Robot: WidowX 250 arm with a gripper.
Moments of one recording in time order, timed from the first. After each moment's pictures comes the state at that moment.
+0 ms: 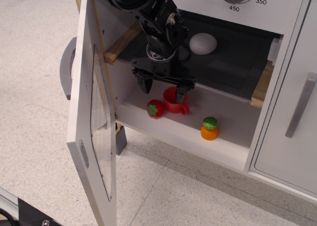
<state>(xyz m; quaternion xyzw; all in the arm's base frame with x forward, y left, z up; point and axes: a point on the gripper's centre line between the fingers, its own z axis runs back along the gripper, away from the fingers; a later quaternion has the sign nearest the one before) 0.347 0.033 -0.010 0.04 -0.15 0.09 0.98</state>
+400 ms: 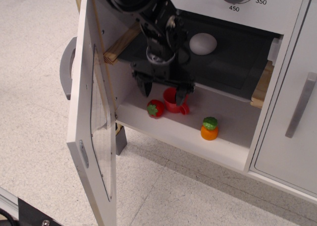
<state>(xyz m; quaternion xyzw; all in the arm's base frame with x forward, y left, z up) 0.339 0.030 -0.019 0.04 -0.13 0.10 0.99</state>
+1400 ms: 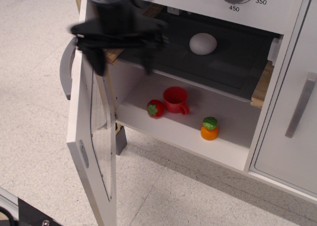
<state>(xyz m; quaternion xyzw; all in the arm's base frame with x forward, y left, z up) 0.245 0.044 0.119 -0.01 -0.11 0.24 0.96</state>
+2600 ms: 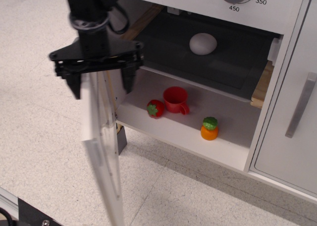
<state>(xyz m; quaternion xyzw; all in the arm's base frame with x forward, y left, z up) 0.242 0.044 0.083 0.02 -0.08 0.34 0.94</state>
